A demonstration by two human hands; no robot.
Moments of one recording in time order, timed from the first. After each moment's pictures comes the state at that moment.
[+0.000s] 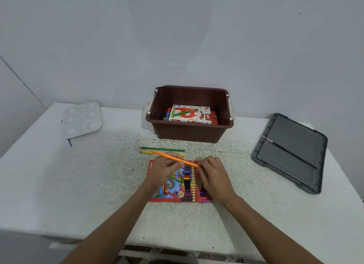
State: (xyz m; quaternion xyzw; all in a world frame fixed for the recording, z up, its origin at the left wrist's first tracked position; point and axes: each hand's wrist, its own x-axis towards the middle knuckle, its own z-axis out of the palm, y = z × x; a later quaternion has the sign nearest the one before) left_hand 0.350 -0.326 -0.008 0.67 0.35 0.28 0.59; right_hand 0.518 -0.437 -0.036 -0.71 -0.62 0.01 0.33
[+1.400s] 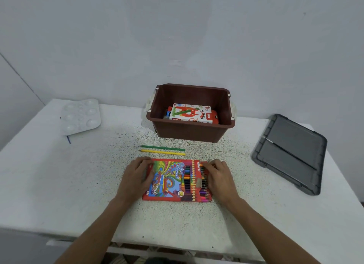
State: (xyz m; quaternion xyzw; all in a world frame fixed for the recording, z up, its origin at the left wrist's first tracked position) left_hand 0.270 -0.287 -0.084 0.87 0.39 0.26 0.14; right_hand 0.531 -0.446 -0.053 -0.77 -0.59 0.00 0.24
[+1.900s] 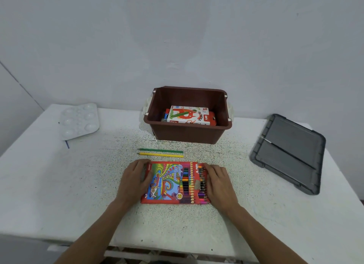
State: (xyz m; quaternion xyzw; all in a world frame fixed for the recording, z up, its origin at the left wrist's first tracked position) left_hand 0.279 -0.291 -0.078 0.84 0.44 0.26 0.17; right_hand 0.524 -0.462 -0.061 -0.76 -0.59 0.01 0.28
